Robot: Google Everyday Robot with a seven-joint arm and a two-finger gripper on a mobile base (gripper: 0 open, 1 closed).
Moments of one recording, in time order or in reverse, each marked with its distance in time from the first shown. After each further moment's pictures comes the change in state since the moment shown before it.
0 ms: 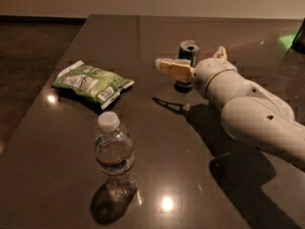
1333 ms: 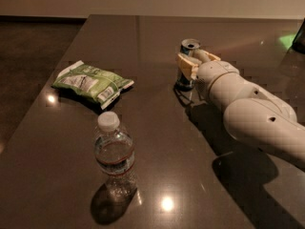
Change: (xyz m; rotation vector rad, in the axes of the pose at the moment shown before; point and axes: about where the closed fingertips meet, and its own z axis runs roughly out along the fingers) arm -0.010 0.006 -0.001 0.000 -0.023 0.007
